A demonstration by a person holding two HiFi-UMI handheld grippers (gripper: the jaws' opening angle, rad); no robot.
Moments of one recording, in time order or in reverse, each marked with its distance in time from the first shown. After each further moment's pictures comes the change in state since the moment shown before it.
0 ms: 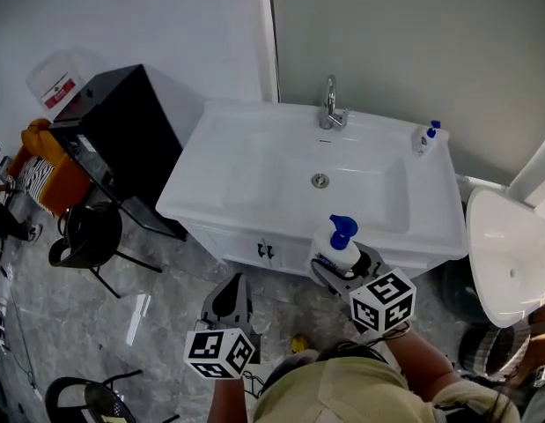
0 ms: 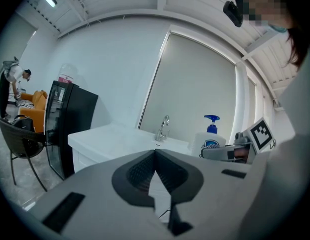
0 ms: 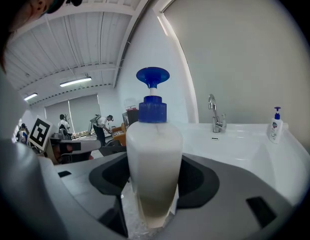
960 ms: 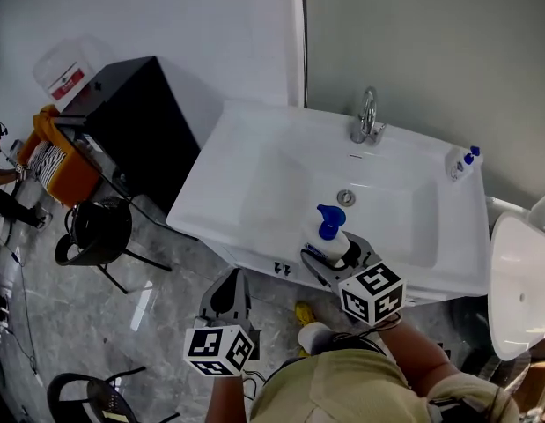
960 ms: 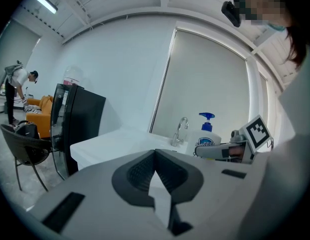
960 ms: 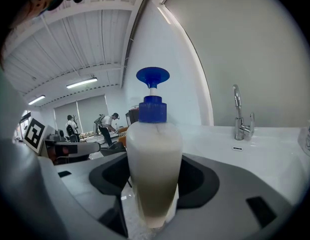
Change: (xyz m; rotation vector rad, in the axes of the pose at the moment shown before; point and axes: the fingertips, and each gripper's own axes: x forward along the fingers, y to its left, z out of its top) left arm 0.074 0.070 0.031 0.006 -0.014 0.106; right arm 0.130 -0.025 0.040 -0.023 0.007 0.115
